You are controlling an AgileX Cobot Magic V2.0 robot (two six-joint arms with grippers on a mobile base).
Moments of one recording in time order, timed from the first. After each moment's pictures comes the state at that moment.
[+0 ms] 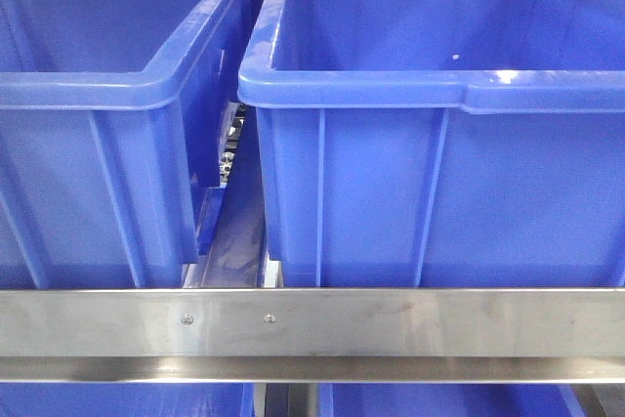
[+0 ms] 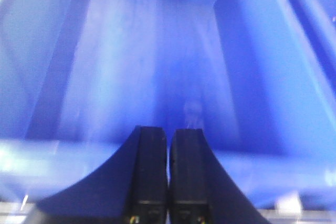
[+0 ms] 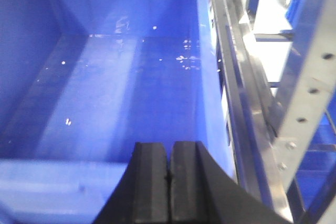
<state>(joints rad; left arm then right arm) -0.17 0.50 -0.53 -0.05 0.50 -0.22 0.09 0.31 -0.41 -0.06 0.38 0.14</state>
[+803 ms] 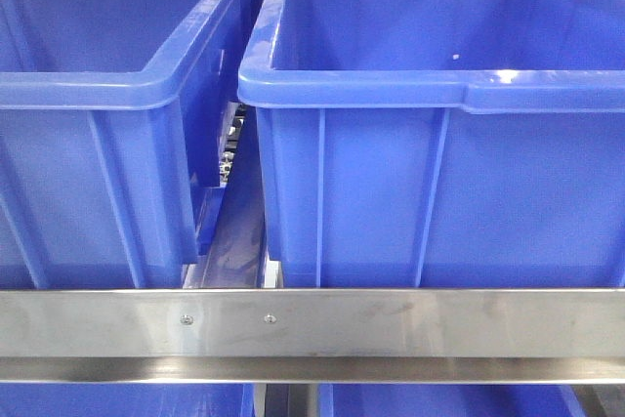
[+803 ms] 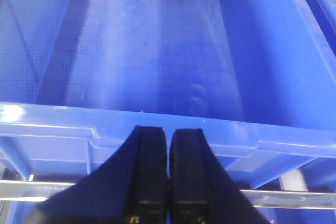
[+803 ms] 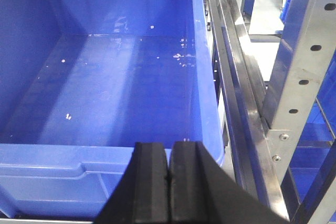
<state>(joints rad) -0.17 0.42 -0.47 -0.05 0.53 -0.22 0.09 0.23 -0.40 -0.06 0.44 0.14</state>
